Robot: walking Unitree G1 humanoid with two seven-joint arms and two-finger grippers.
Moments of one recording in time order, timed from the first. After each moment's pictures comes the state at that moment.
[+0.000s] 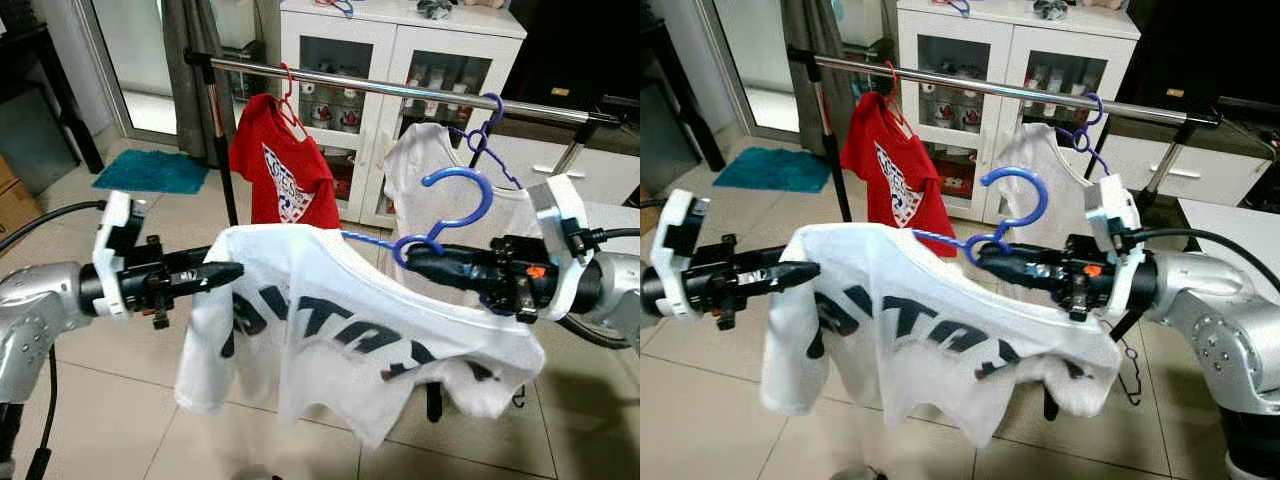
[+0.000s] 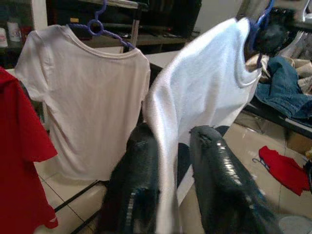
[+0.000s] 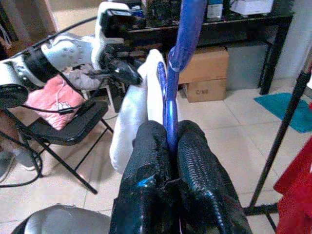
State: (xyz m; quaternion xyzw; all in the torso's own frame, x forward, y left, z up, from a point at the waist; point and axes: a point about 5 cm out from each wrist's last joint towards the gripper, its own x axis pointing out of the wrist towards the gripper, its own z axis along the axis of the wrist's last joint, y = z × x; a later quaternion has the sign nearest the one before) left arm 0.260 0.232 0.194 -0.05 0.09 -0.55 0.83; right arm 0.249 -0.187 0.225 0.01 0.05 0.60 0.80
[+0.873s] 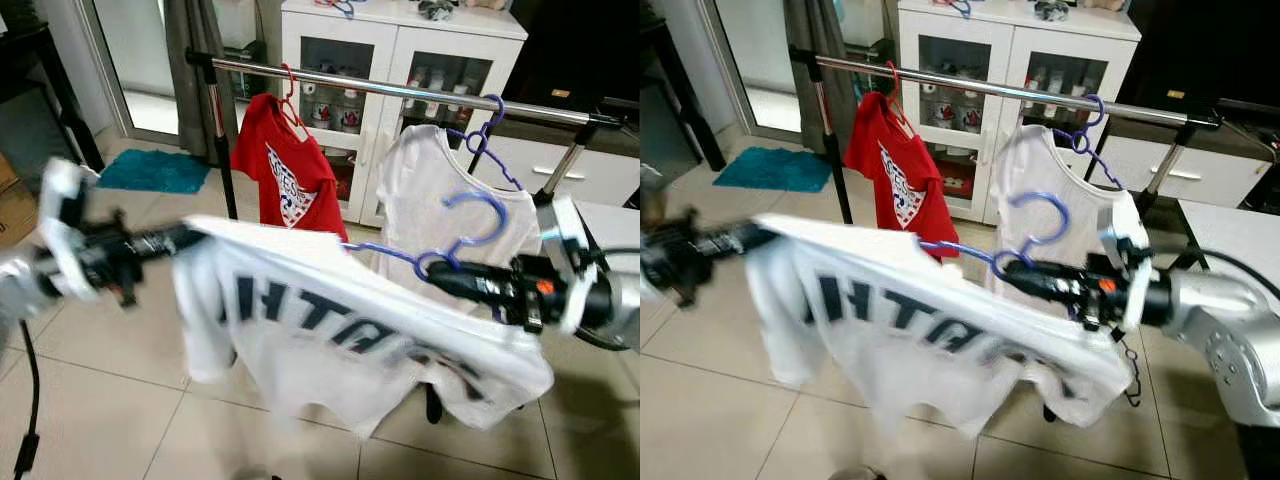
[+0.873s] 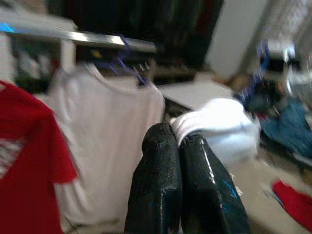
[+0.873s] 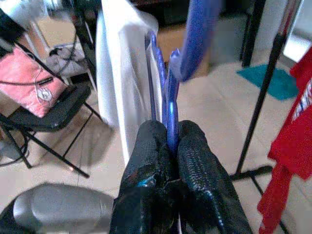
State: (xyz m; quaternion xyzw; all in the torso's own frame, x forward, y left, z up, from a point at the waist) left arm 0.263 0.261 0.229 -0.09 0.03 -0.50 0.86; right arm 0.245 -0.212 0.197 -0.01 0.10 0.56 0.82
